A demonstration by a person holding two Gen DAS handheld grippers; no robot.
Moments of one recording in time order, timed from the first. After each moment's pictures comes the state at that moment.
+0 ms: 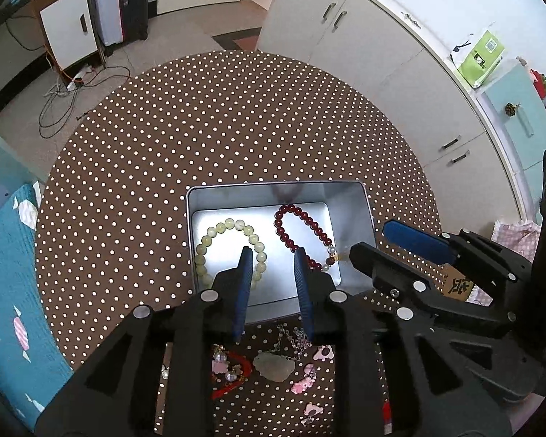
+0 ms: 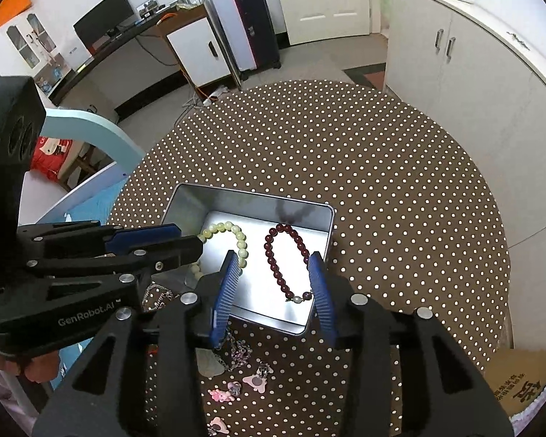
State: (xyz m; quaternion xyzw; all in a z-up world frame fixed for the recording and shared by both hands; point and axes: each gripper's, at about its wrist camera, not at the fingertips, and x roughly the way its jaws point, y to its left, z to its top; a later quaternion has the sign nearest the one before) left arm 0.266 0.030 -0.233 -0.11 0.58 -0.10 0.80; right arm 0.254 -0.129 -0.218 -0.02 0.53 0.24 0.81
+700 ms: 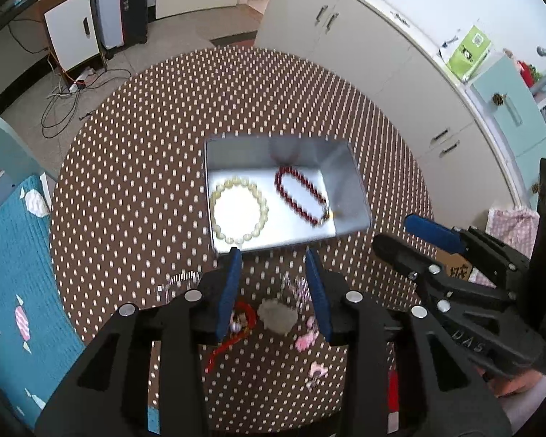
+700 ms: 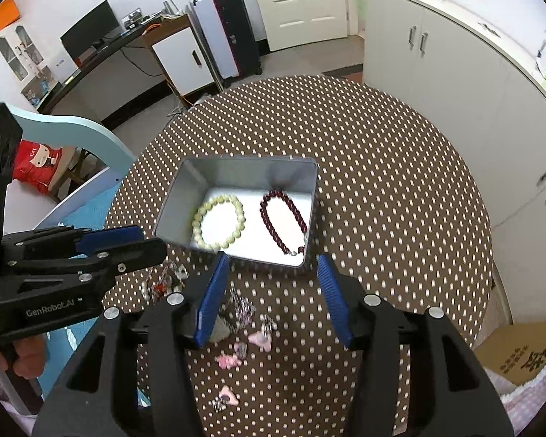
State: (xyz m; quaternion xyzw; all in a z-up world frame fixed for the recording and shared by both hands) left arm 0.205 0.034 -0.220 -0.10 0.57 -0.10 0.81; right arm 0.205 -0.147 -0.213 -0.01 0.52 0.20 0.83
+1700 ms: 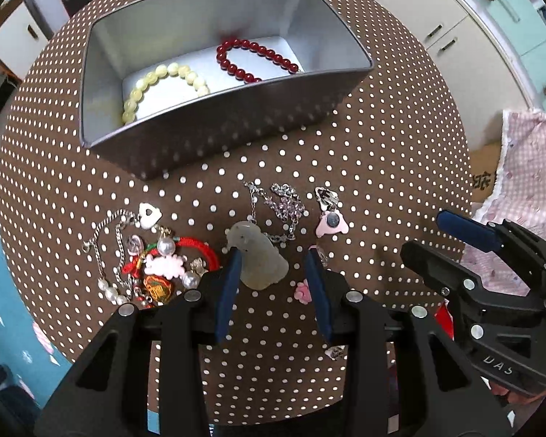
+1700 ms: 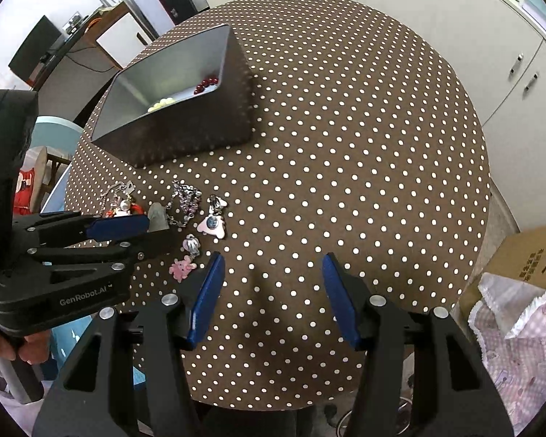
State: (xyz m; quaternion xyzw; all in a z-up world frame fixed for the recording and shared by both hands) left arm 0.182 -0.040 -0.310 0.02 0.66 -0.16 0.73; right arm 0.136 -0.195 -0.269 0.06 0.60 0.11 0.79
